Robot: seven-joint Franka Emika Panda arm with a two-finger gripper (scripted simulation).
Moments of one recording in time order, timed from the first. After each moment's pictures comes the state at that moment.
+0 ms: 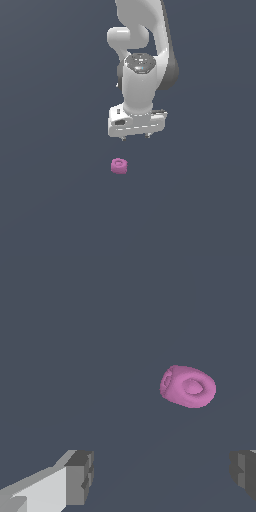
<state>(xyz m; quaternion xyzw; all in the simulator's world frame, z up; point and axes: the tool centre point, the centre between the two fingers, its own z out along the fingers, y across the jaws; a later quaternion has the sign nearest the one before) 0.014 0.030 0.186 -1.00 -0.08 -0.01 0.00</state>
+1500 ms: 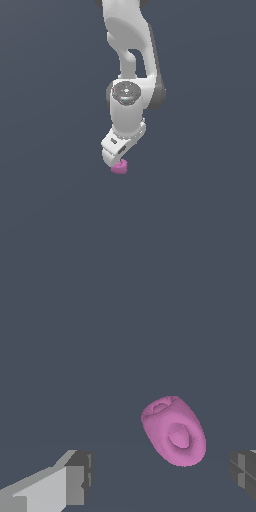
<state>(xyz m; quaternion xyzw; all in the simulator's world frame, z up) 0.050 -0.006 0.136 -0.91 -0.42 0.00 -0.01</state>
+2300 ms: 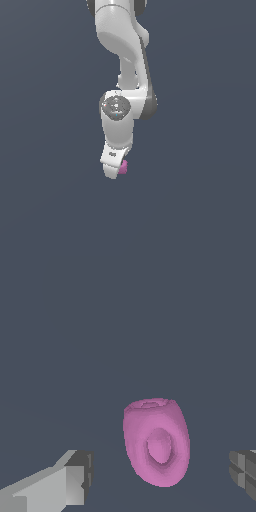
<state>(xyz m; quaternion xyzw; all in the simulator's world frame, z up) 0.066 -0.029 0.107 -0.81 -0.59 0.00 0.00</state>
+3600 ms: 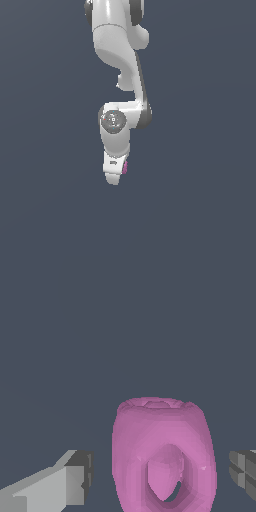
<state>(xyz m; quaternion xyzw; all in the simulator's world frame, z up) 0.070 -0.038 0.062 -0.76 -0.65 0.00 0.00</state>
